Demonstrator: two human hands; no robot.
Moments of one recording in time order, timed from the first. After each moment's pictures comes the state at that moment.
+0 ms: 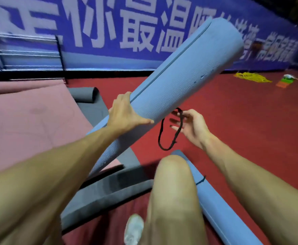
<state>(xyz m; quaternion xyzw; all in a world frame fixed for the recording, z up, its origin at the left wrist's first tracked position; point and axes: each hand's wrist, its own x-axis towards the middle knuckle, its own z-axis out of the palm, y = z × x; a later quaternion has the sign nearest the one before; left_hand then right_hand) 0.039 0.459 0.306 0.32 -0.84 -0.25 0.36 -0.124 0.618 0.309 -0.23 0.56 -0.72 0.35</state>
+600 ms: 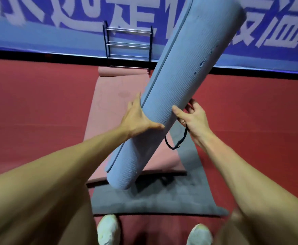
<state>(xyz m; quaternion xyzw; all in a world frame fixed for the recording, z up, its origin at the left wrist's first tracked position) 0.194 0.337 0.251 0.48 -0.72 -0.34 0.36 0.019 0.395 0.261 -0.46 0.53 -0.61 0.36</state>
